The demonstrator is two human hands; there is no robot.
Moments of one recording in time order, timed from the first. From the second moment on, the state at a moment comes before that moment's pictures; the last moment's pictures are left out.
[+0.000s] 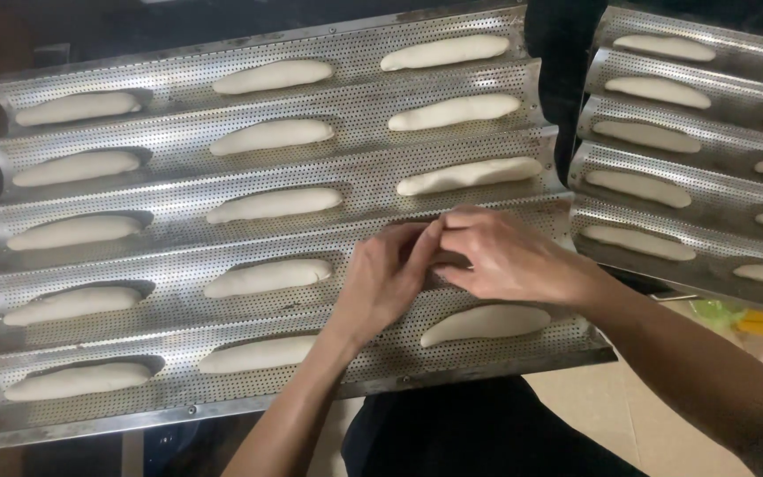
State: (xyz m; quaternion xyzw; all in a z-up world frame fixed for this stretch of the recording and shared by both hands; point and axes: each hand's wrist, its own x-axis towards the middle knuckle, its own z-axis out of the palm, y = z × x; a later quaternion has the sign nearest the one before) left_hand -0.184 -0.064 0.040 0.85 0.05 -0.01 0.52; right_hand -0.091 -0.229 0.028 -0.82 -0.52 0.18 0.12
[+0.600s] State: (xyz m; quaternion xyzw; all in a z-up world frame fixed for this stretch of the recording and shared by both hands) left_hand -0.167 -0.071 0.045 0.65 0.06 -0.06 0.75; right_hand -0.076 -0.321 0.006 -0.71 -0.26 0.31 0.58
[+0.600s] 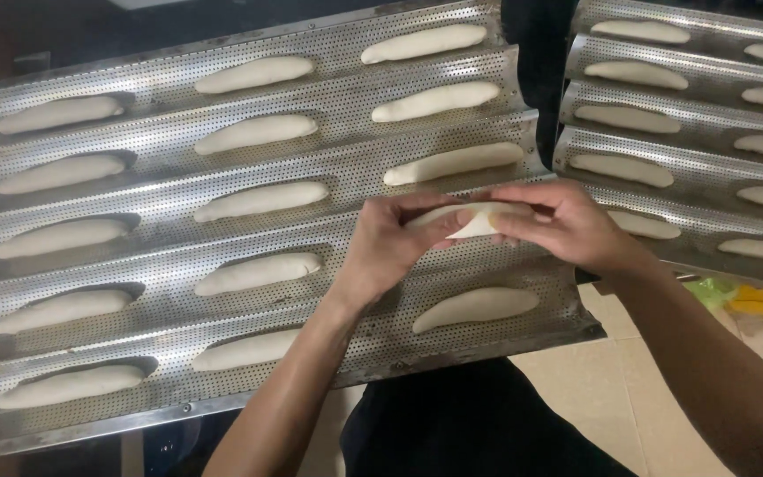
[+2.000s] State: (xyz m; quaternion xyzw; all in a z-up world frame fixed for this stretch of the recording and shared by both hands) left_hand -0.250 -0.092 0.042 0.83 0.04 -0.10 0.54; right_hand -0.170 -0.282 0.025 -0.83 -0.46 0.19 0.23
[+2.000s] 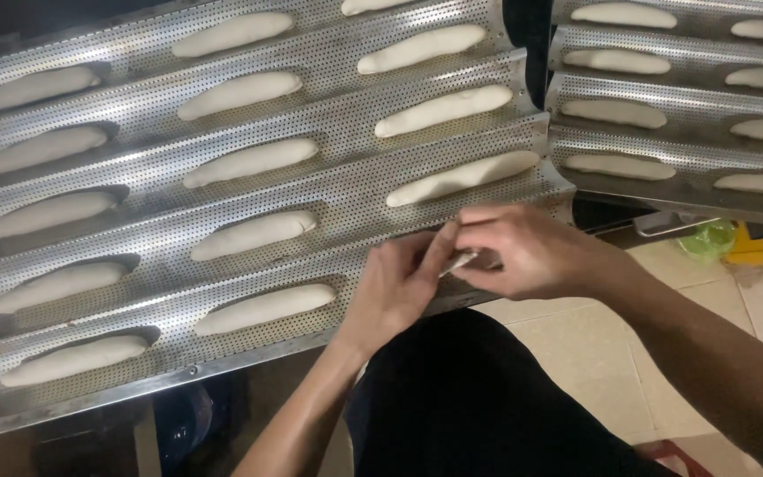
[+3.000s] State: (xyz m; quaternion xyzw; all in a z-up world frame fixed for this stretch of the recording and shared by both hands) left_hand -0.257 -0.076 0.019 0.85 0.12 -0.10 0.50; right_hand -0.168 -0.374 0.014 -0.89 -0.35 0.05 0.28
